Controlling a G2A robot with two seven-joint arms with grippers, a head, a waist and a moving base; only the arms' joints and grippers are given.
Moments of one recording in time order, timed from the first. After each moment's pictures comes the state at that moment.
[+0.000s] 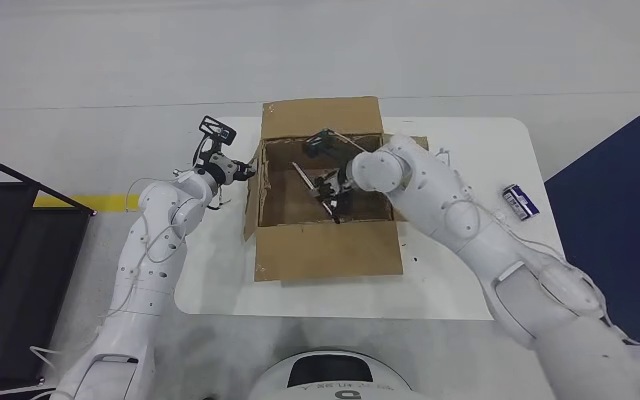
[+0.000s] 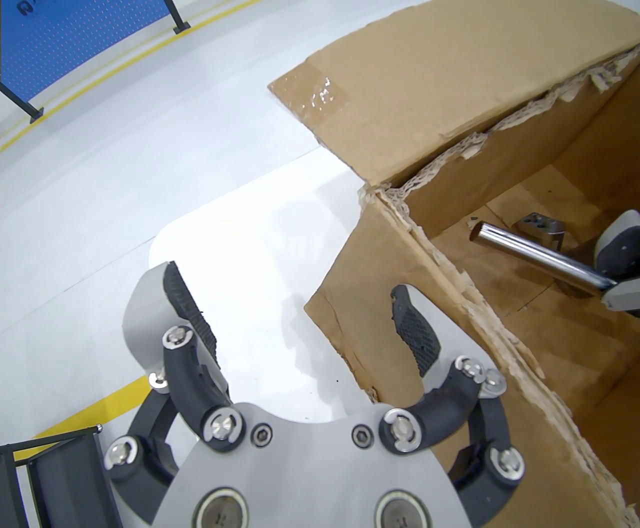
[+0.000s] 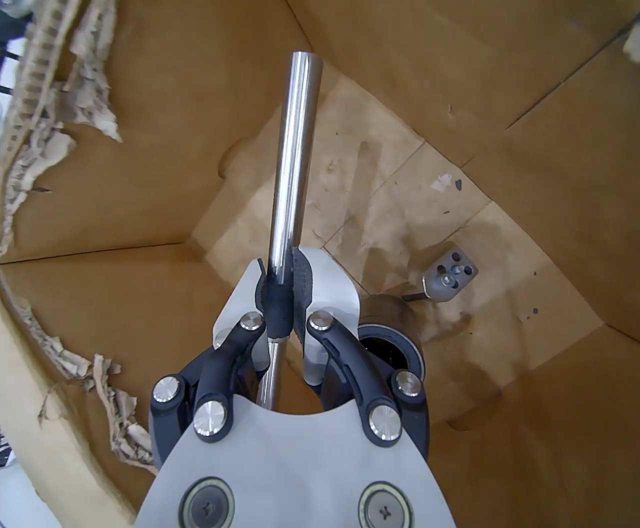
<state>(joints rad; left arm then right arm) 1.15 -1.25 -1.37 -1.35 1.33 -0.38 -0.40 -0.58 -1.33 0.55 -1.03 -0.46 -0.16 0.95</state>
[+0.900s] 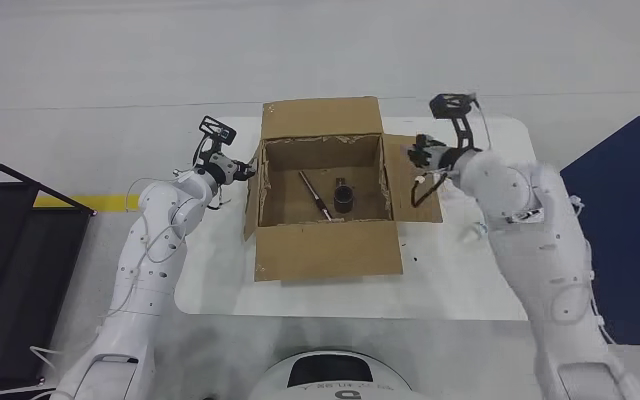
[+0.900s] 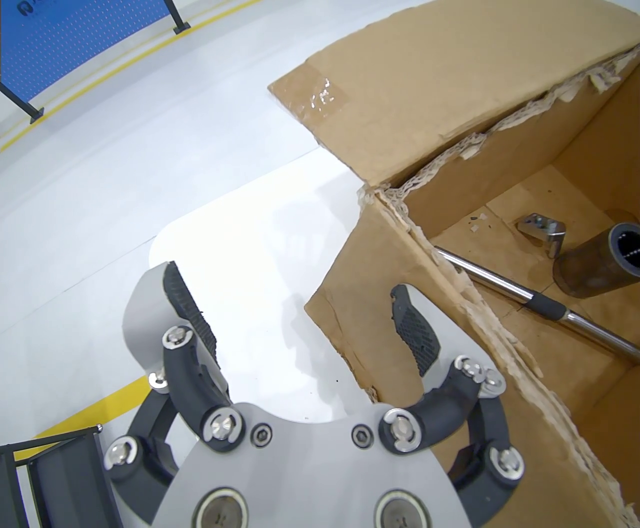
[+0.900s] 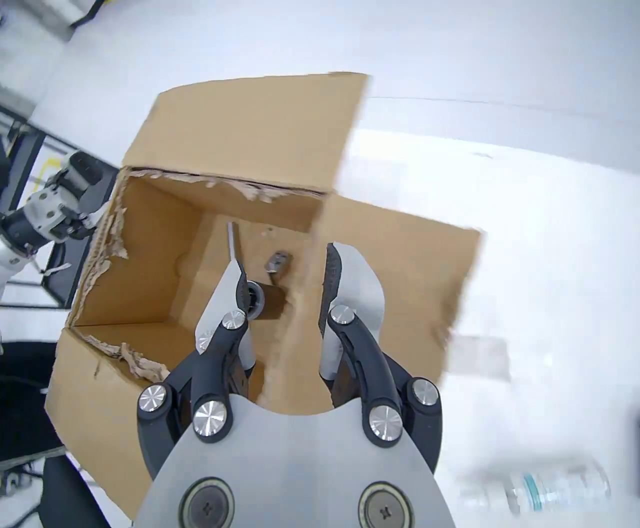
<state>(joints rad) 1.15 -1.25 -1.37 -1.35 1.33 -0.38 -0.40 -1.23 -1.08 1.43 -1.83 -0.73 0.14 0.96</state>
